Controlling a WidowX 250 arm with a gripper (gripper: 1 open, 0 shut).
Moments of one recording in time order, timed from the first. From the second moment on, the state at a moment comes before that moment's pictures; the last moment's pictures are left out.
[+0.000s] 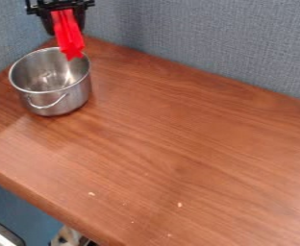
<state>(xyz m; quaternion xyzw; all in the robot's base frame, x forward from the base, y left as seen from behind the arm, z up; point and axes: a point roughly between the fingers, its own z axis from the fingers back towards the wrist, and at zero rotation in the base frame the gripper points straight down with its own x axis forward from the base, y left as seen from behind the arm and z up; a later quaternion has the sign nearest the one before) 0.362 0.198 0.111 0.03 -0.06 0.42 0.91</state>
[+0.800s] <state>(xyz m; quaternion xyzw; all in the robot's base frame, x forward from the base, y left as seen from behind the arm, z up) 0.356 0.155 0.129 0.03 -0.05 0.42 0.91</state>
